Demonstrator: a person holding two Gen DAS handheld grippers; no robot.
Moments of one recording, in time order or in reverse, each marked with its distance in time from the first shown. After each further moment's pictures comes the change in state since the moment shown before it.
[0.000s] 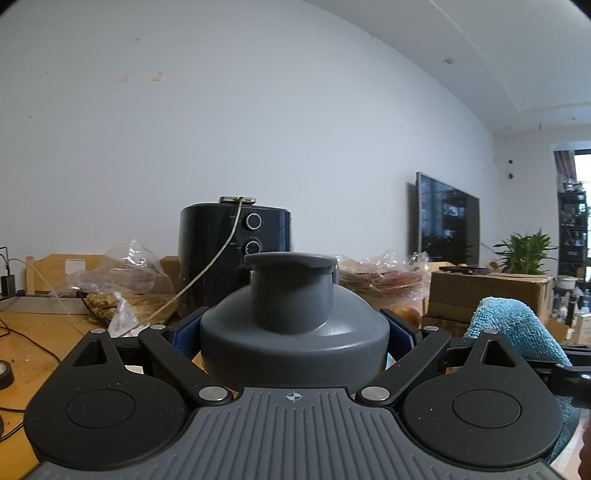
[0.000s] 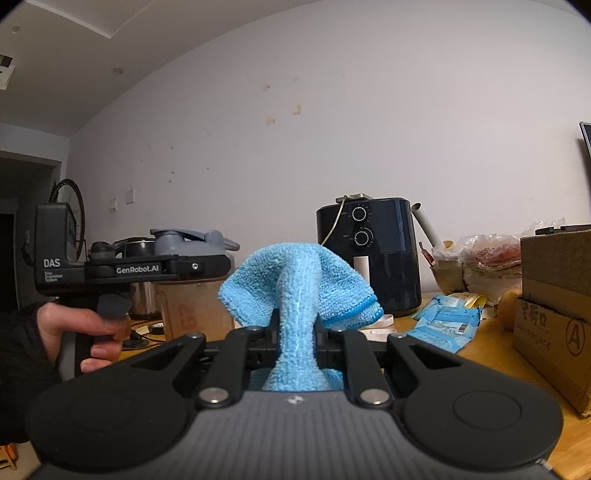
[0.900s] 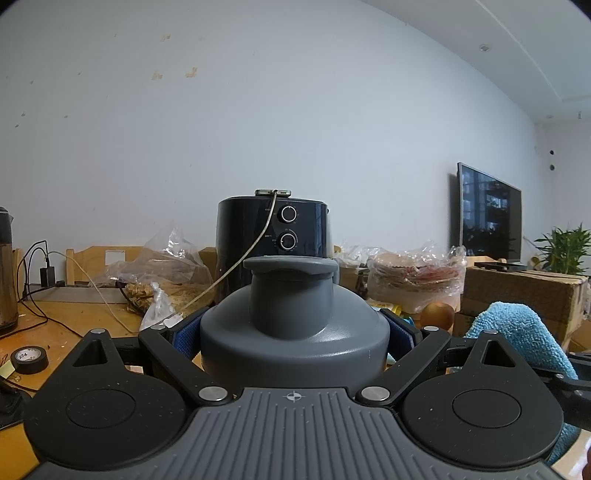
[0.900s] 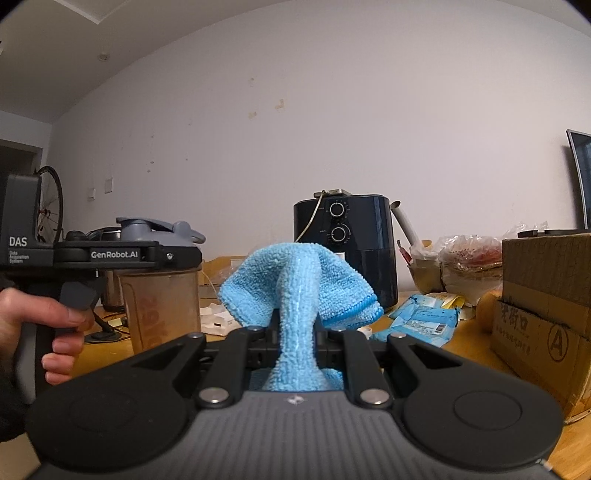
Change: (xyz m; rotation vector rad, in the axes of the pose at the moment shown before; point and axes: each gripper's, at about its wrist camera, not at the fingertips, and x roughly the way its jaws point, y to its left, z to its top) left arm -0.001 -0.022 0.009 -0.012 0.041 0.171; right arm 0.010 -0.006 -0.001 -0.029 0.021 -0.081
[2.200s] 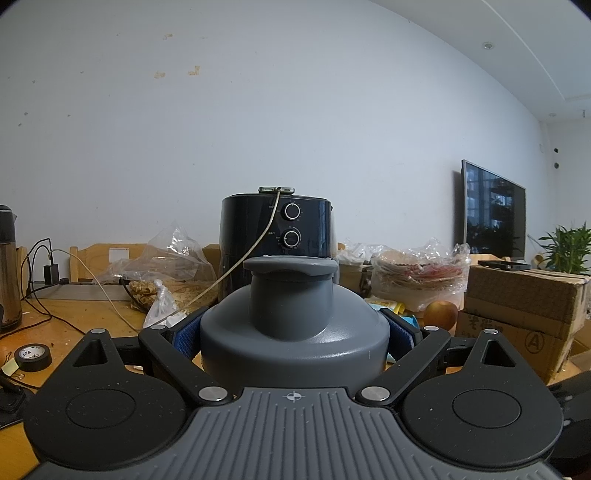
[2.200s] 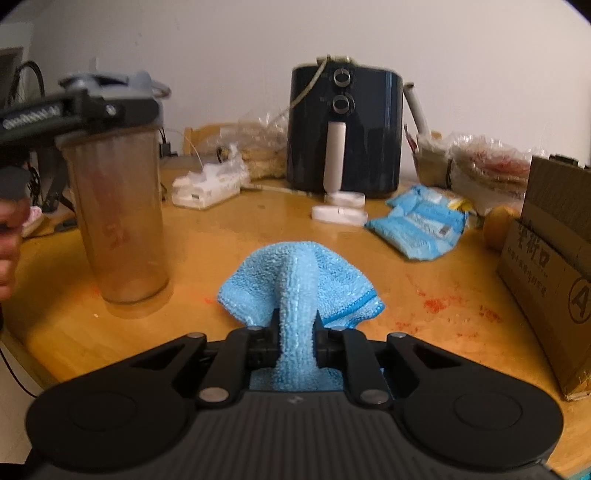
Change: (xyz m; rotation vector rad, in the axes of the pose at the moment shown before) left arm 0.001 -0.001 0.001 -0.003 0.014 0.016; right arm 0.060 -0.005 -0.013 -0.084 0.421 -0.038
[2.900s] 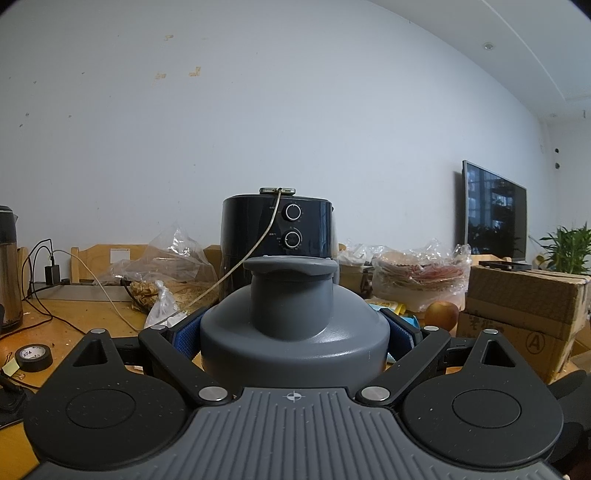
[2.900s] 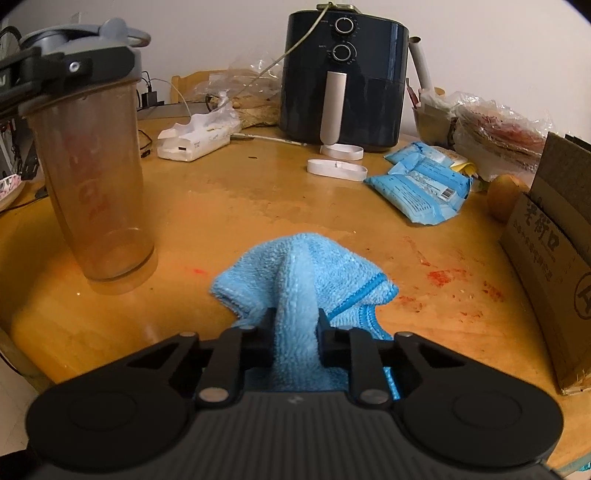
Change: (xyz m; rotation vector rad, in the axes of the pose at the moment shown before) left arm 0.000 0.001 0.000 0.000 -0.003 0.003; right arm 0.030 0.008 0.012 -0.020 0.227 -0.046
